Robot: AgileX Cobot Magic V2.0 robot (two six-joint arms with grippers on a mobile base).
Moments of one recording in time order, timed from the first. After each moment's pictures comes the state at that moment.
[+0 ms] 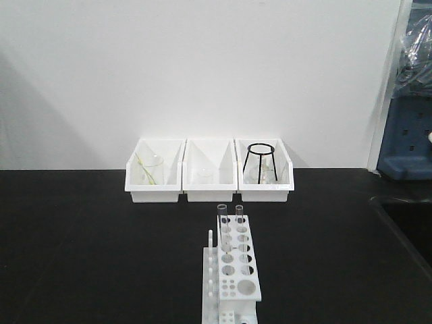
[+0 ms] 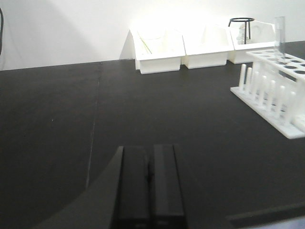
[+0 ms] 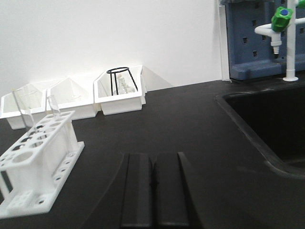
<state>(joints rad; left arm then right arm) -0.11 -0.02 0.03 0.18 0.20 -0.15 0.02 -0.01 0.03 -0.14 0.09 0.28</state>
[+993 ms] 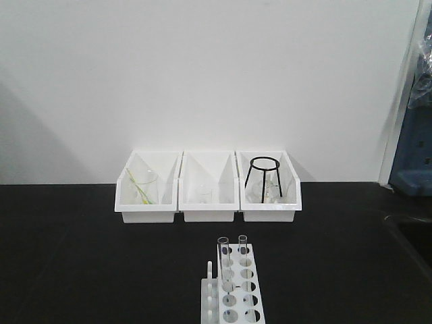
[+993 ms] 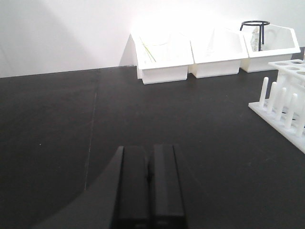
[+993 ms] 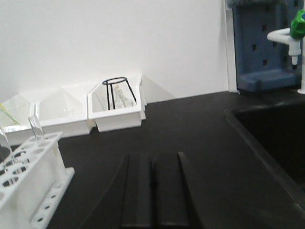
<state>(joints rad) -0.11 -0.02 0.03 0.18 0.20 -0.15 0.02 -0.01 0.03 -0.14 0.05 0.28</state>
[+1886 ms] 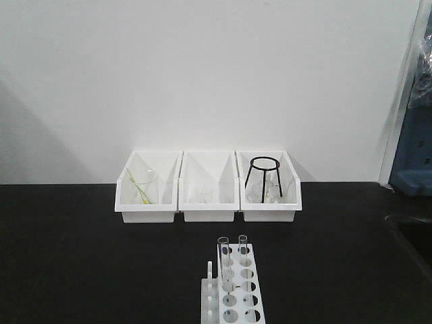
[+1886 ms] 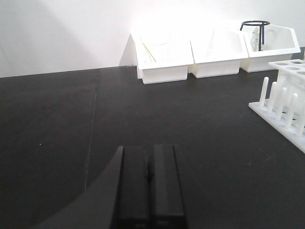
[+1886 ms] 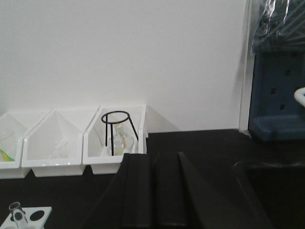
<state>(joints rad) -0.11 -0.02 0.03 0.18 0.20 -0.15 0.02 0.90 -0.66 -0.24 -0.06 0.28</state>
